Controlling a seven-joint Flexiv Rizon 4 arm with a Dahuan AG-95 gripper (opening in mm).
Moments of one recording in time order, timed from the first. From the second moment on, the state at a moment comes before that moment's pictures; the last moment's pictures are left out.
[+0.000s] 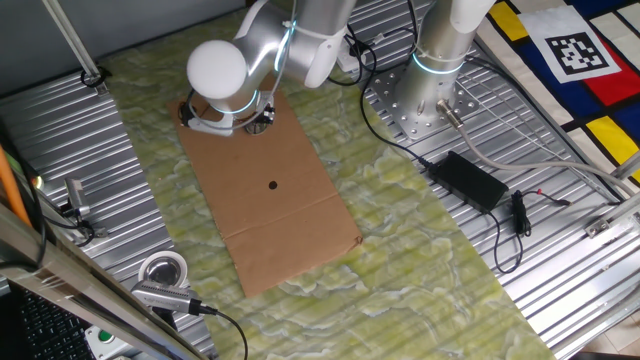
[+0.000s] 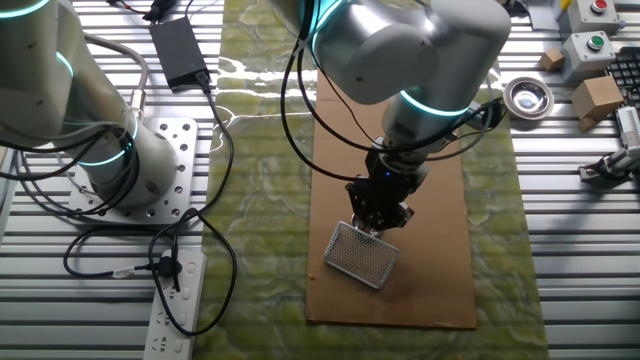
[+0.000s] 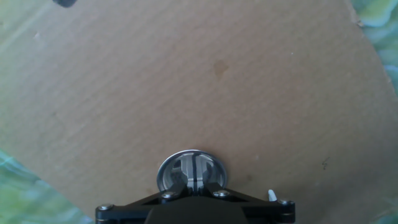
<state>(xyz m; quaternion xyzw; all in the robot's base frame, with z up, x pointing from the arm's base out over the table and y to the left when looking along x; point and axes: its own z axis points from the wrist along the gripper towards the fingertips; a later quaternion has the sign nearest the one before) 0.443 -0.125 0.017 0.43 -0.88 0.12 0.18</state>
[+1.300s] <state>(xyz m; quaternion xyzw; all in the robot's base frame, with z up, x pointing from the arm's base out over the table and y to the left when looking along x) 0.438 -0.132 0.016 0.45 -0.86 0.14 0.20</state>
